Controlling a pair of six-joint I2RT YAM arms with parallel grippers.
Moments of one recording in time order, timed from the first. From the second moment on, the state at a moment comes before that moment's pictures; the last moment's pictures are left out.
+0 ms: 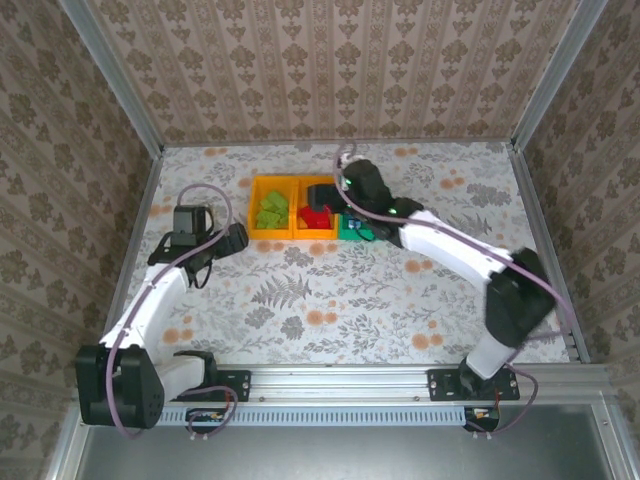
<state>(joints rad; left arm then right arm) -0.13 1.12 0.76 -0.45 0.03 -0.36 0.63 1.59 1.26 -0.16 0.22 0.35</state>
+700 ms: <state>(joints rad) -0.13 1.02 0.59 -0.14 -0.28 -0.13 0.08 1.29 0.41 0.45 0.31 0.07</state>
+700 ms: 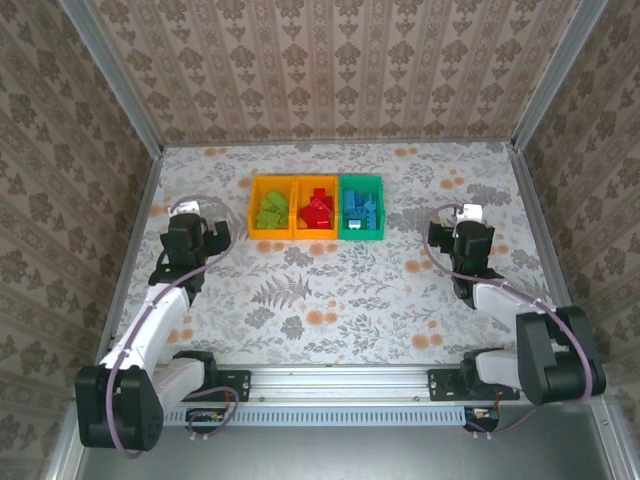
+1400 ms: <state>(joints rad) -0.13 1.24 0.34 0.43 -0.38 -0.01 0.05 1.53 0.38 0.77 0.17 0.02</state>
